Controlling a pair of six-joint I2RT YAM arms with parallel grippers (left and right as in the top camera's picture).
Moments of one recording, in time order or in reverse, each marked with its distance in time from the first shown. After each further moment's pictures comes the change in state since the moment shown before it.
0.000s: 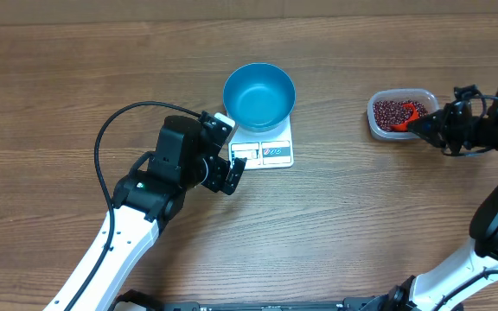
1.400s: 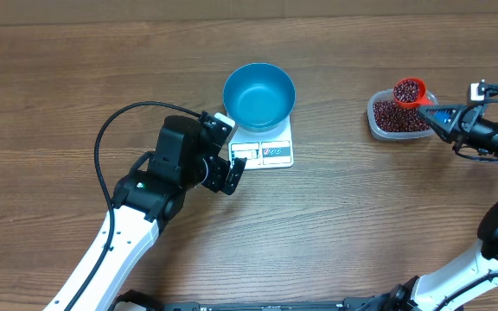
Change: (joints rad) left arm 0.000 0.000 0.000 0.000 0.000 0.000; right arm -0.093 0.000 0.000 -0.157 -0.531 -0.285
